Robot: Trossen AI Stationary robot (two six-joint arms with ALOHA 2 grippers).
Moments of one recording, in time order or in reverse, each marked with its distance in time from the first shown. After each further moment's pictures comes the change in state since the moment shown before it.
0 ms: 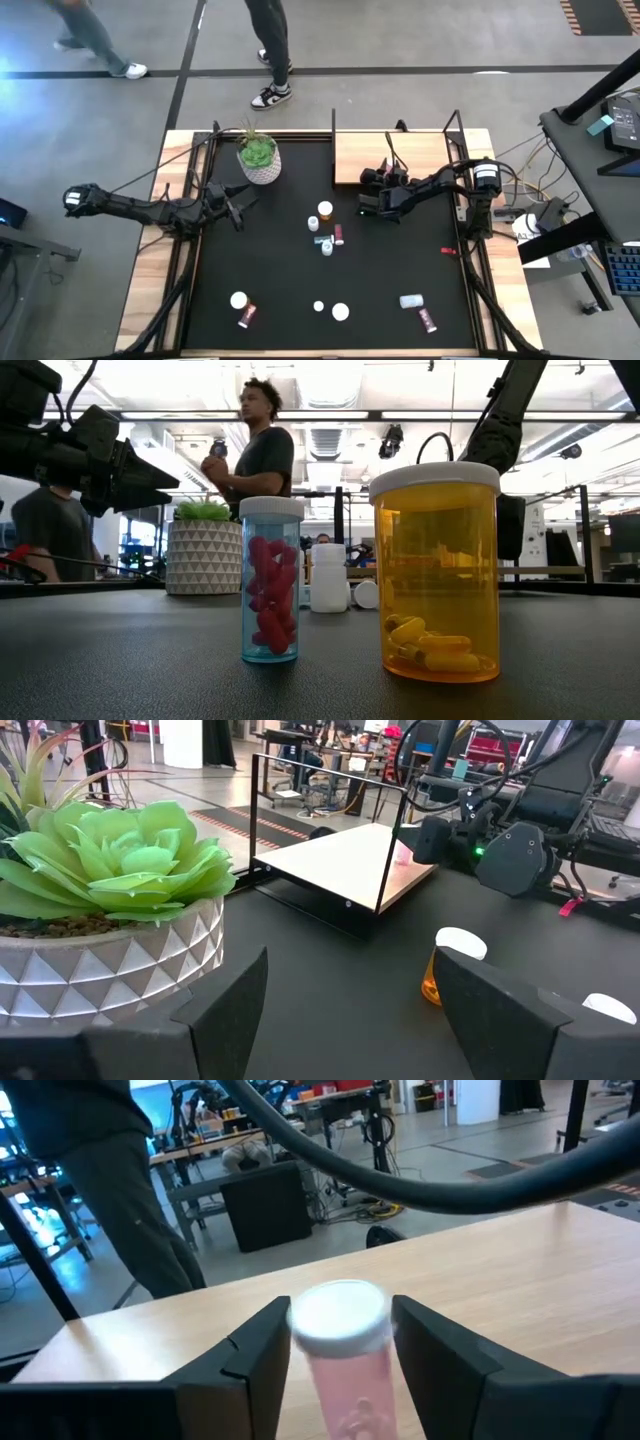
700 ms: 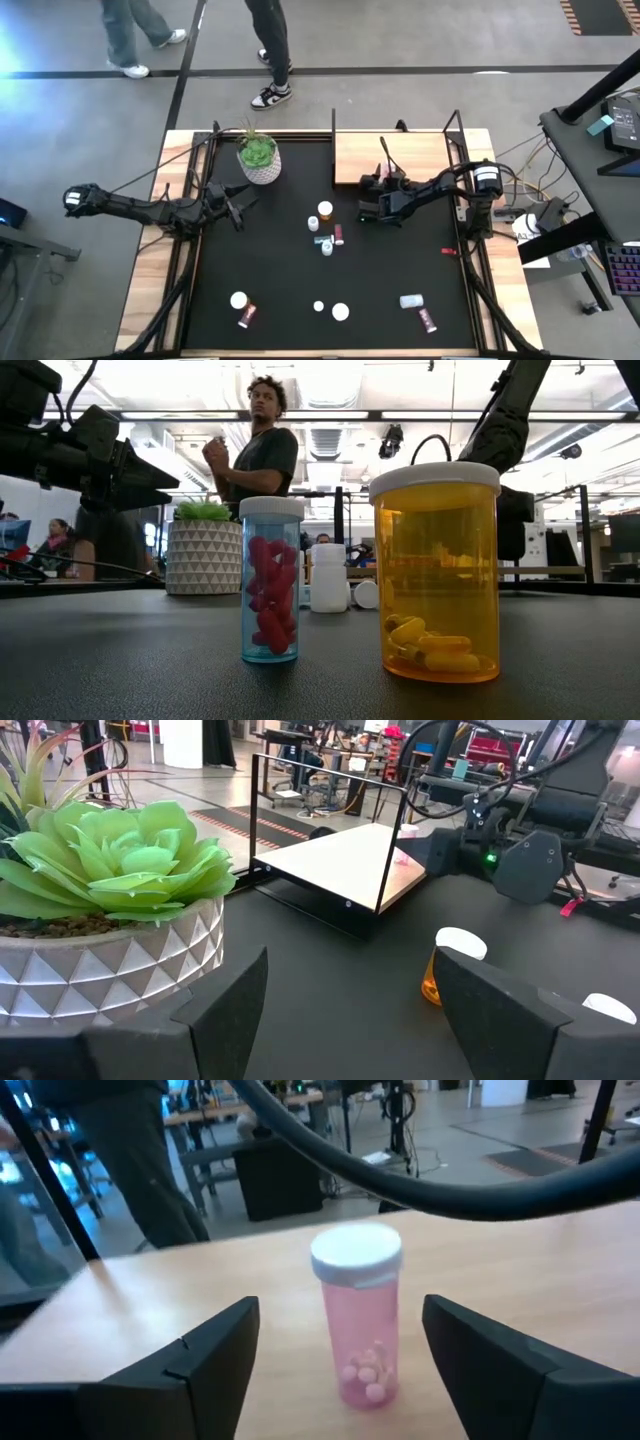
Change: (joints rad) left arm 0.000 0.000 0.000 0.000 0.000 0.000; right arm 0.052 -0.006 0.000 -0.058 -0.077 -0.015
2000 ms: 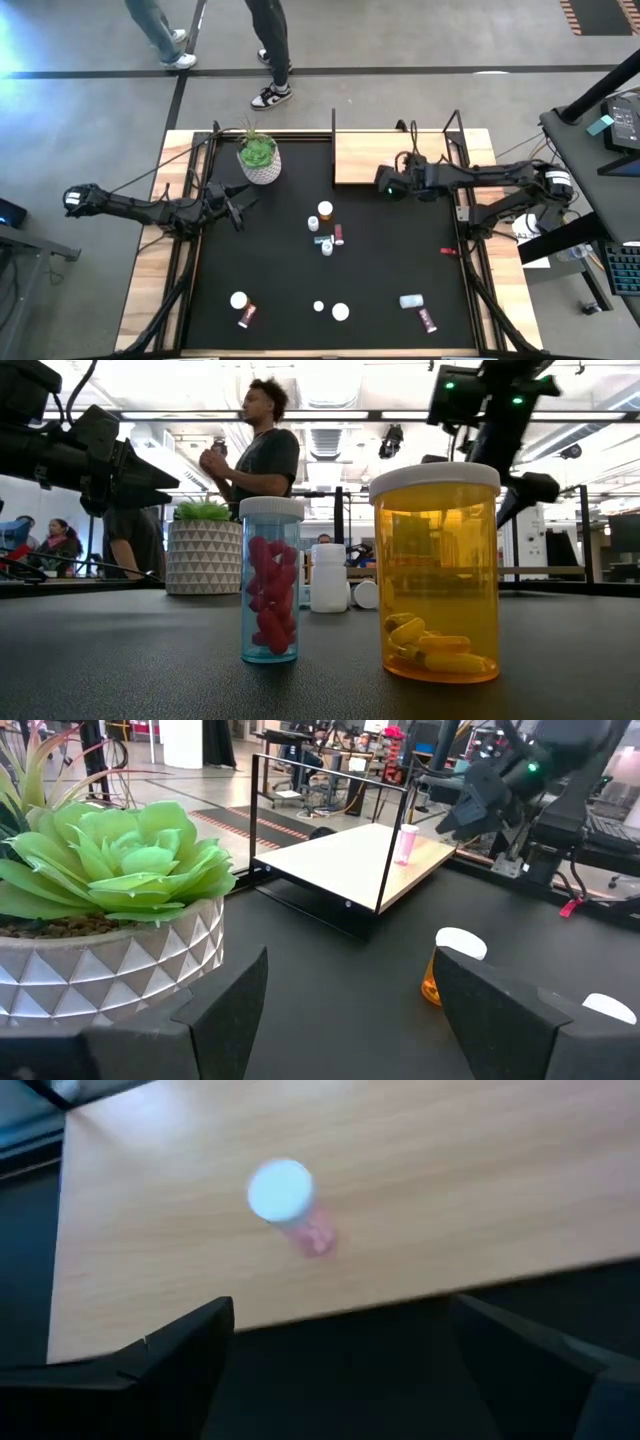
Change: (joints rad) left arm 0.000 0.000 0.000 0.000 0.000 0.000; right arm -0.119 -0.523 0.104 -0.497 -0.818 -0.060
